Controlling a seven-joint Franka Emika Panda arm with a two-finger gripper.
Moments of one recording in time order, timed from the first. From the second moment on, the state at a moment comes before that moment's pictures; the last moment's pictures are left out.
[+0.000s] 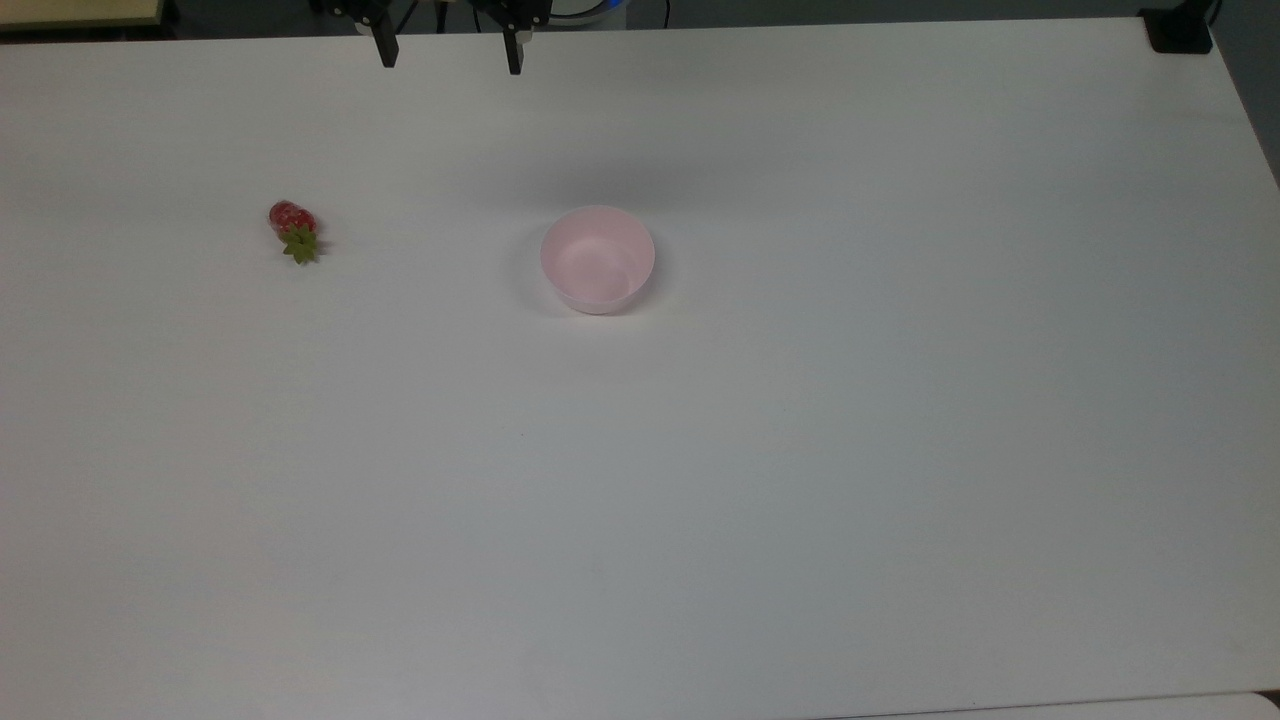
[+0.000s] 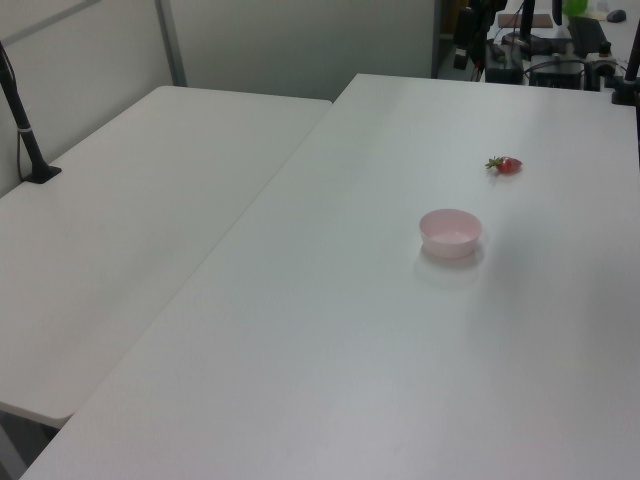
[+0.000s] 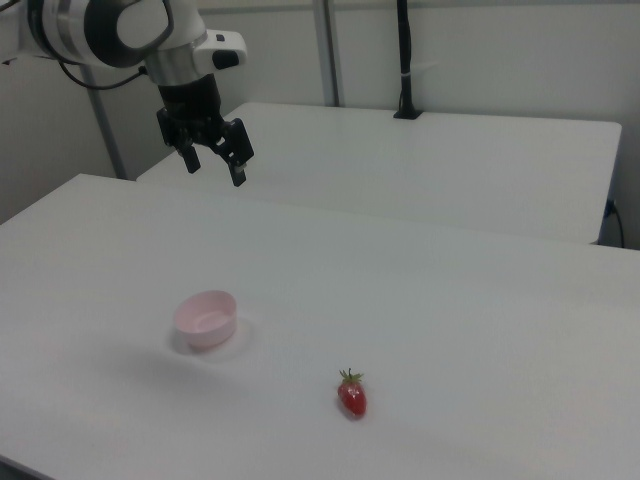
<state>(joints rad) 0.09 -0.01 -0.14 -1.63 0.03 1.74 0.01</state>
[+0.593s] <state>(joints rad) 0.09 0.00 -0.14 -1.63 0.03 1.74 0.01</state>
